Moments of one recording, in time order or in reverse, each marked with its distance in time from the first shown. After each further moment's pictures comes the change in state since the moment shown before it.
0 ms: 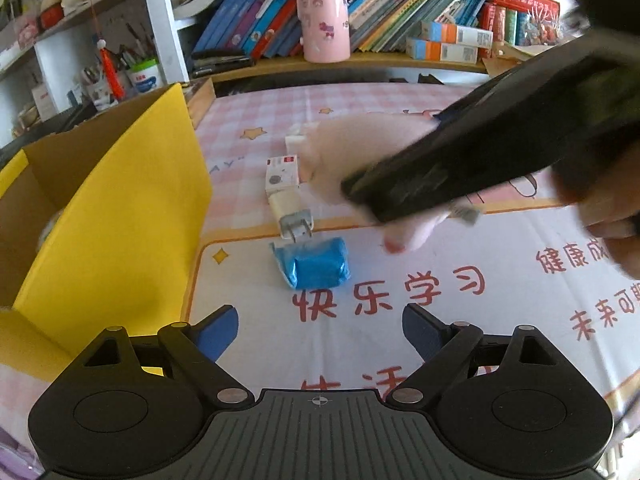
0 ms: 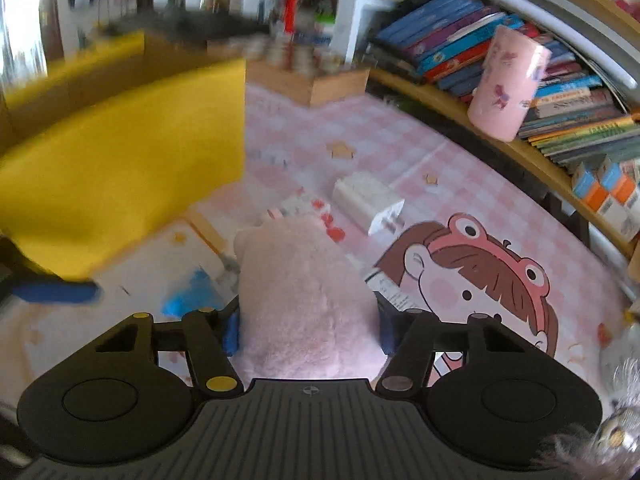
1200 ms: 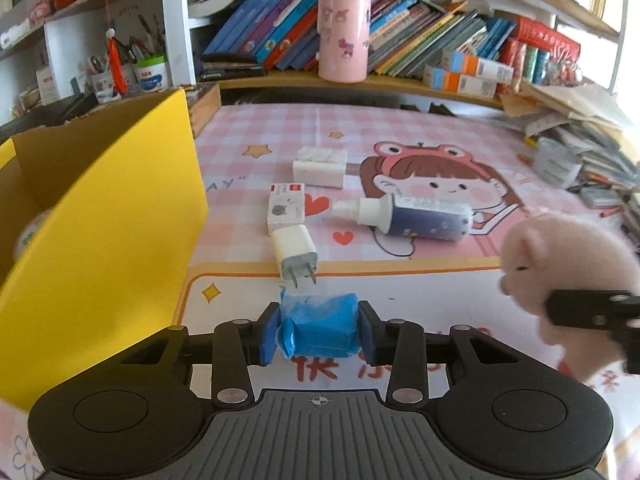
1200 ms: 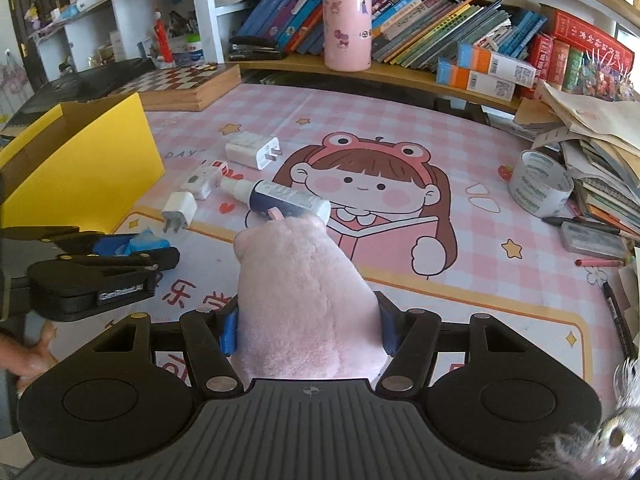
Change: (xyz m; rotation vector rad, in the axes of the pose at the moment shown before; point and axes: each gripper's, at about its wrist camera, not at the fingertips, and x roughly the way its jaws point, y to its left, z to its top) left arm 0.014 0.015 0.018 -0.106 -0.054 -0.044; right arm -0.085 -0.024 -0.075 0.366 0.024 -0.160
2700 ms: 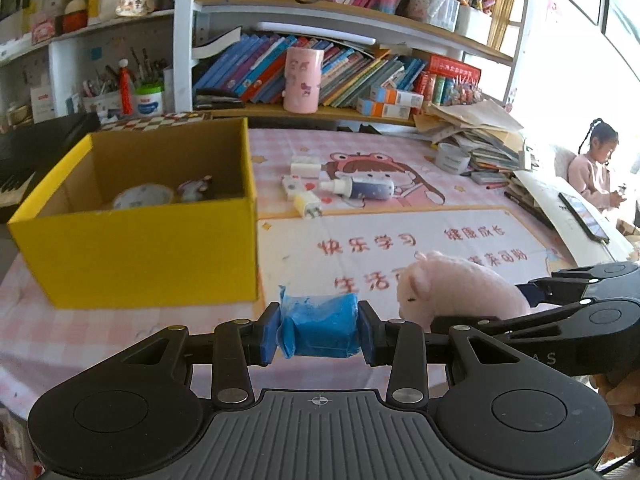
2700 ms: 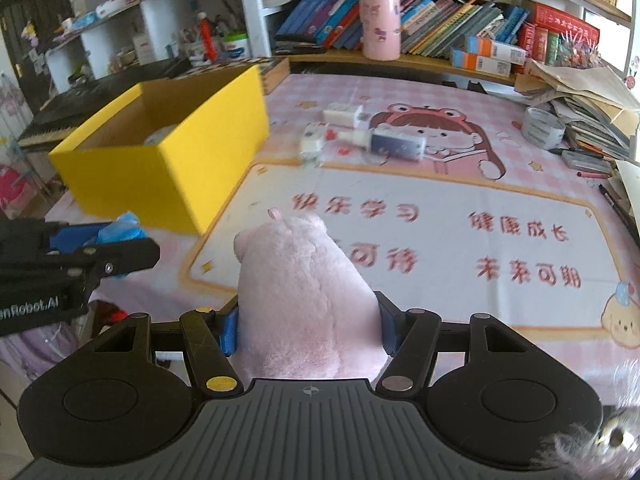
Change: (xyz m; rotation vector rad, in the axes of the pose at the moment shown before) left arm -0.175 0.098 -0.082 0.084 -0.073 -0.228; right arm -0.089 0.164 -0.080 0.104 -0.014 -0.031
